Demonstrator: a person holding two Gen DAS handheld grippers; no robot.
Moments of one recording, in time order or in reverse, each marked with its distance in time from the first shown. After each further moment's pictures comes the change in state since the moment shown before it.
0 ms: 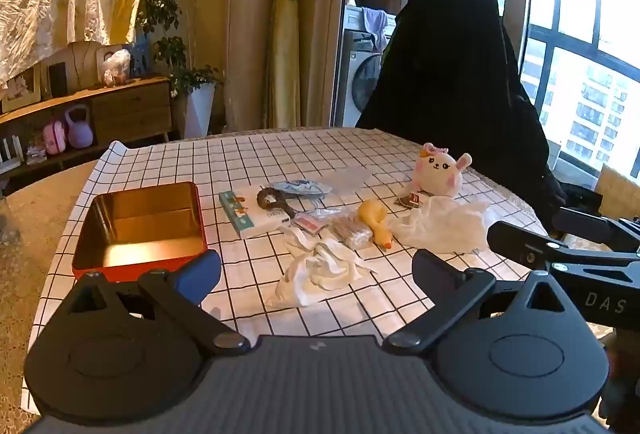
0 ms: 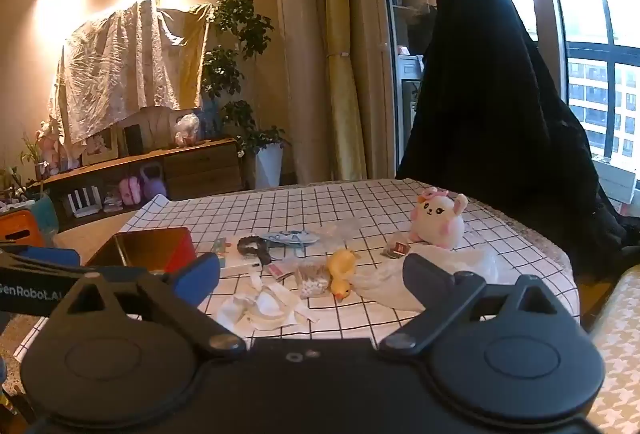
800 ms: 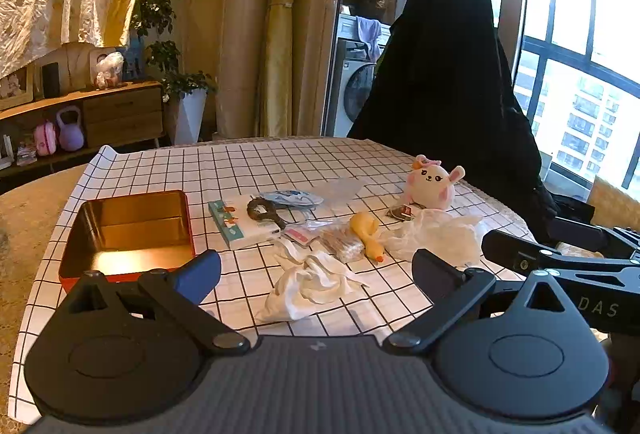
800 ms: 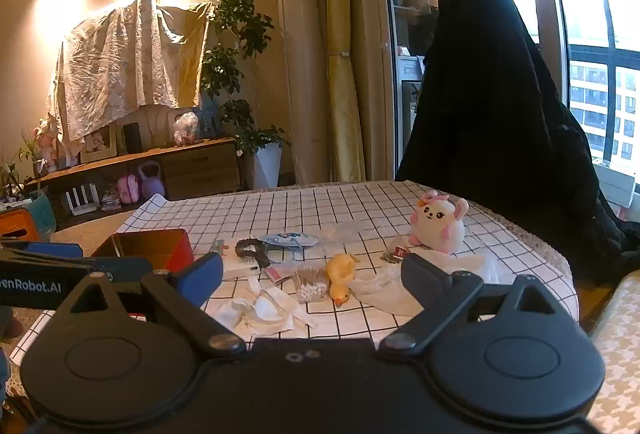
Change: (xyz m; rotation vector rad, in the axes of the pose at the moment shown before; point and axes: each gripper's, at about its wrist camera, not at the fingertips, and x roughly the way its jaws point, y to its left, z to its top) left arm 0.008 0.001 0.005 -0.015 -0.022 -0.036; right arm 0.011 0.000 0.004 0.002 -0.003 -0.019
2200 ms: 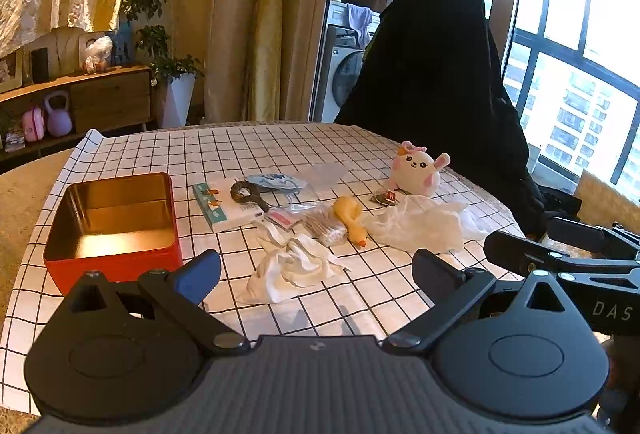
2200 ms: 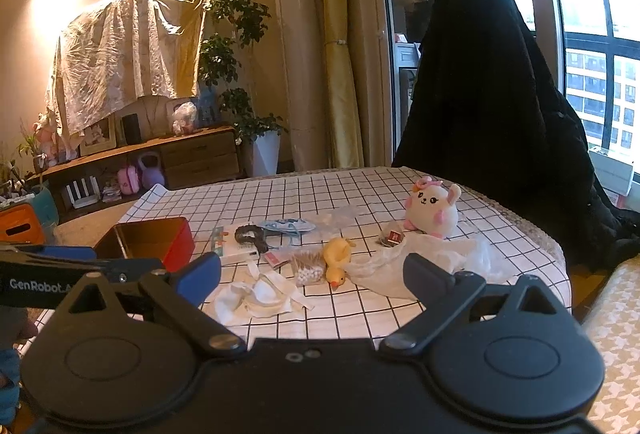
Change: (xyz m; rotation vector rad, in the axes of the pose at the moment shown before) left arm -0.001 -0.006 -0.005 -0.015 0.045 -0.037; right arm -0.017 -0.006 0.000 0.014 0.040 0.005
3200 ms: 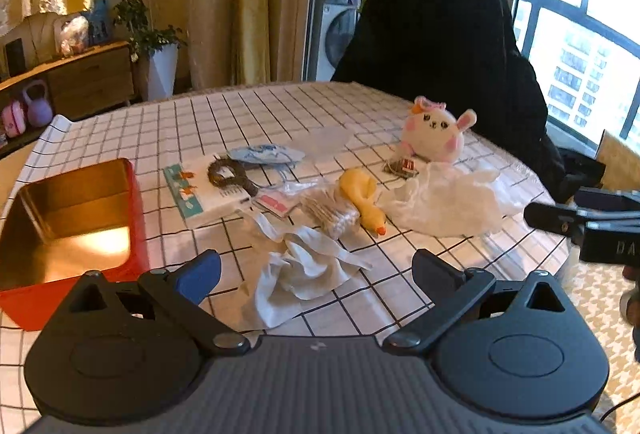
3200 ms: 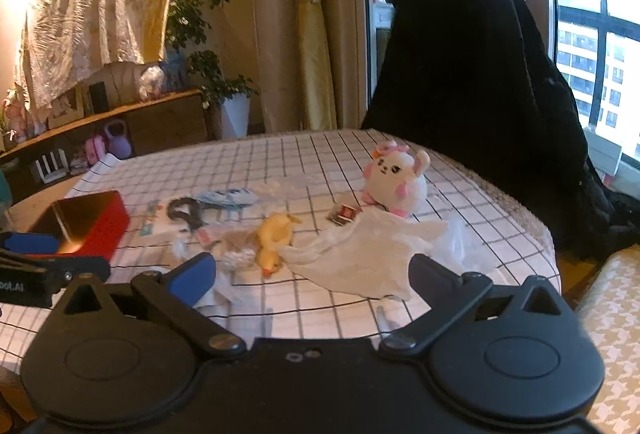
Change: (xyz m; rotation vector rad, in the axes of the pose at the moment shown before) left arm 0.114 0.004 0.010 0.061 0.131 -0.006; right arm 0.079 -0.068 0.003 0.014 0.140 -0.075
